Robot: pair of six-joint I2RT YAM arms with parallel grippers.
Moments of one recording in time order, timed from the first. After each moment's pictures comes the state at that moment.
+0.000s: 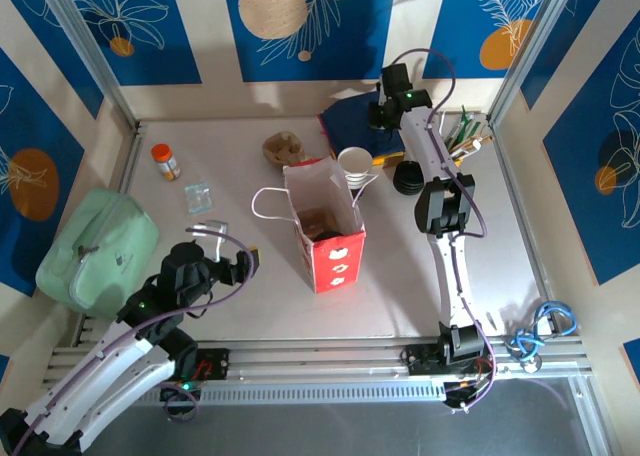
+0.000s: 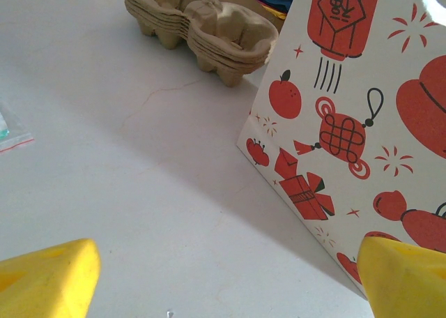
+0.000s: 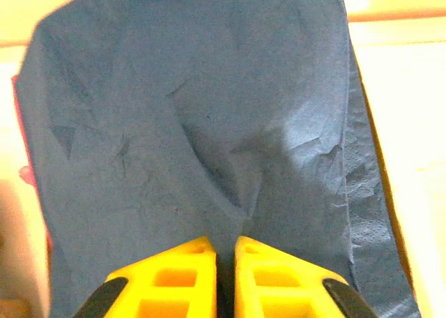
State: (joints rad) left arm -0.60 0.51 0.45 -0.42 -0.11 -0.32; right arm 0.20 2.53 2.65 -1.02 -0.03 0.22
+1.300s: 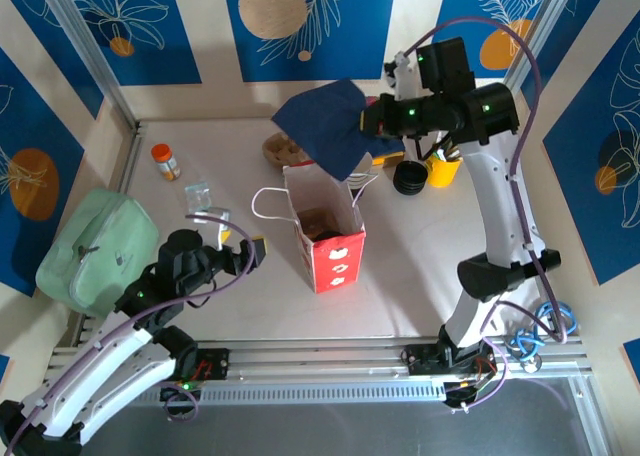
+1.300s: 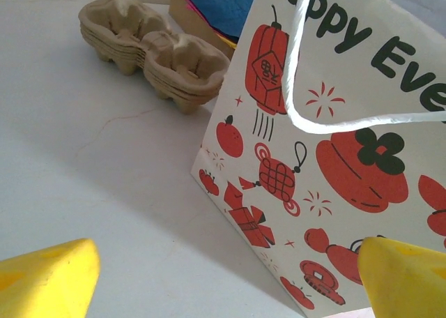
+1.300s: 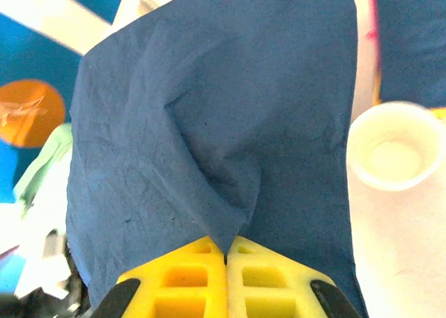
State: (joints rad) left arm -0.60 0.59 0.57 -0.39 -0.01 -0.36; right arm 0.40 1.72 2.40 -1.41 -0.41 0.41
